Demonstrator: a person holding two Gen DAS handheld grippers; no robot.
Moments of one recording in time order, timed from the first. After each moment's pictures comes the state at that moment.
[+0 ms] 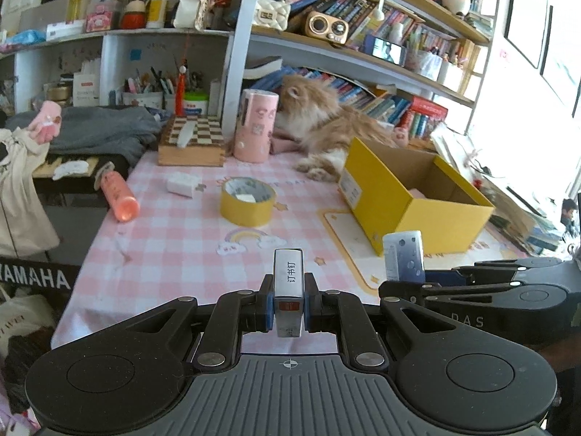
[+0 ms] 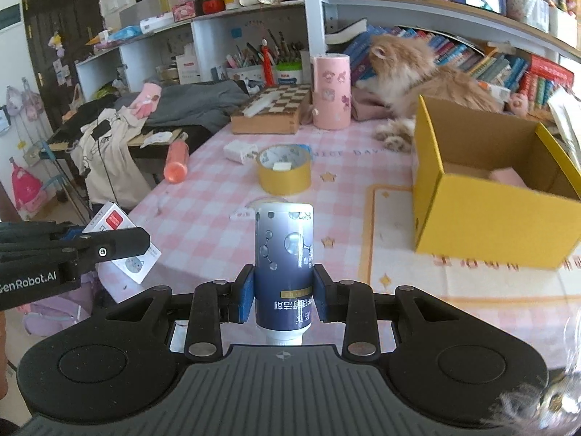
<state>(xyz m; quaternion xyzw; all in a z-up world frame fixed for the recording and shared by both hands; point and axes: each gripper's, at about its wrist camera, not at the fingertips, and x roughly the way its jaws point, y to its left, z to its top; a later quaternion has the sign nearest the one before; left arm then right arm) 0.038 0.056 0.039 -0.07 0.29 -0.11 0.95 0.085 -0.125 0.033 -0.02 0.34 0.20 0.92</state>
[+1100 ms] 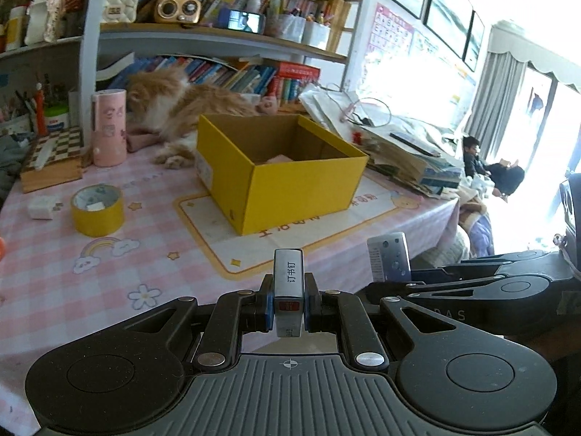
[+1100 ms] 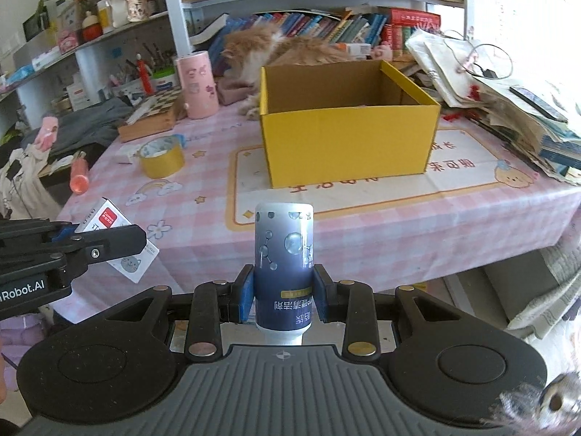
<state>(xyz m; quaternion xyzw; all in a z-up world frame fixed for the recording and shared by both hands) 0.038 -0.036 0.036 -0.01 0.29 -0.30 0.91 0.011 -0.212 0.030 0.05 0.36 0.02 0.93</state>
